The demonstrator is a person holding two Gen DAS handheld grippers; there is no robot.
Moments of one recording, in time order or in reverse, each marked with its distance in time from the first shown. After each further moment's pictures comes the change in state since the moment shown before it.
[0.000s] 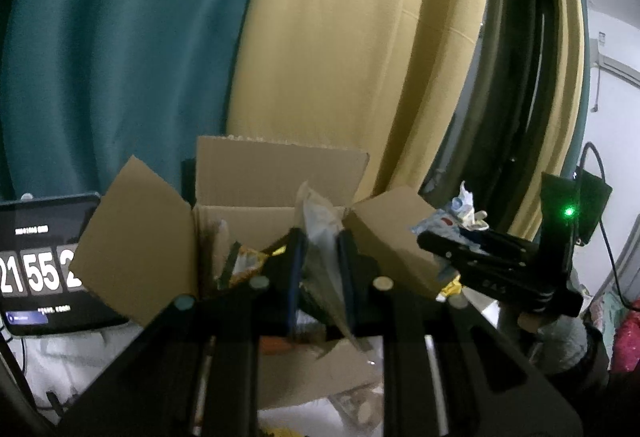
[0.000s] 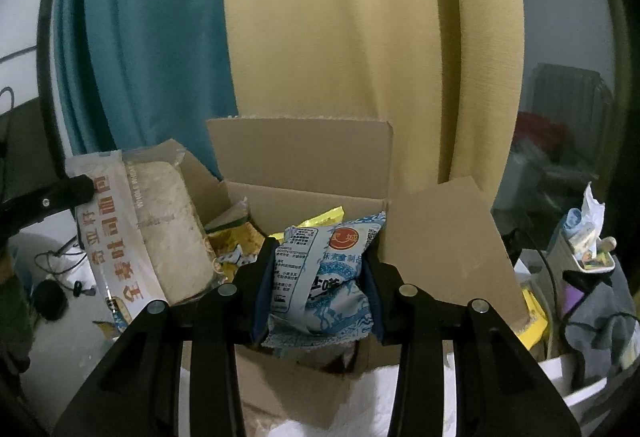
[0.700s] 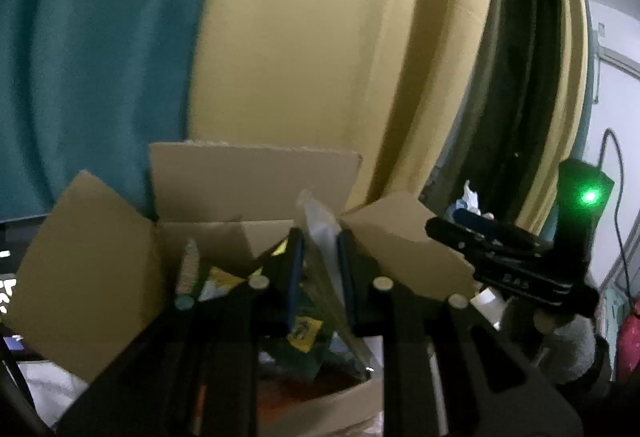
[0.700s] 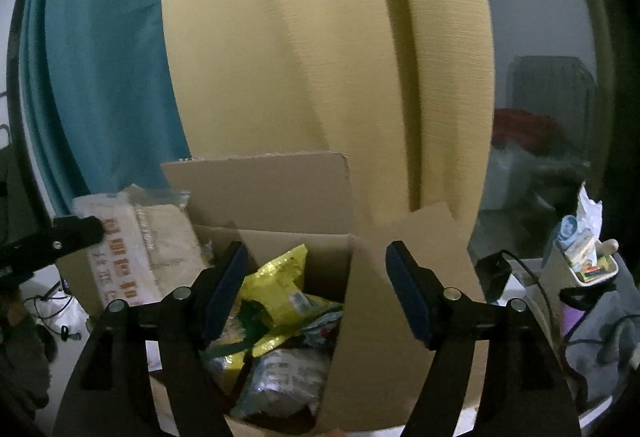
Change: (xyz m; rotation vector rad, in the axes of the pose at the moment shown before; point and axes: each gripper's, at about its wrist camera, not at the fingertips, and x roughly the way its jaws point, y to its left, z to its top) left arm 0.070 -0.023 0.013 0.028 0.031 -0.022; right arm 0.005 -0.047 0.015 0.100 -0.076 -0.045
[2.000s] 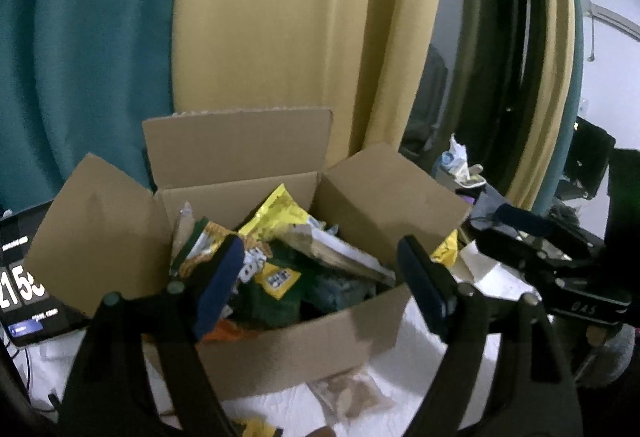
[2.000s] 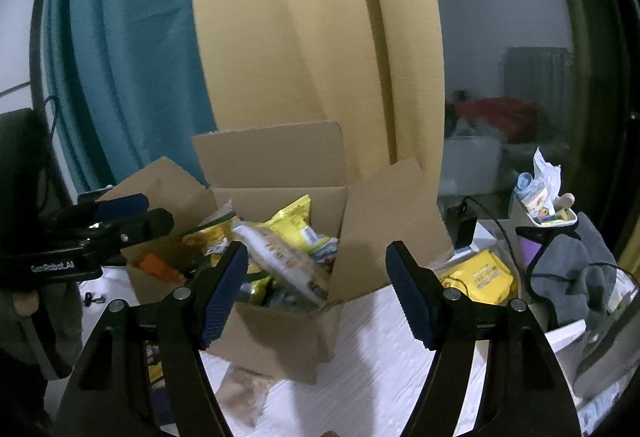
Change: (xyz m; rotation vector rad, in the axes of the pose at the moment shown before) left arm -0.043 -0.044 -0.029 0.088 0.097 0.020; right arm -0.092 0.022 -0.045 0.016 0.031 -0.015
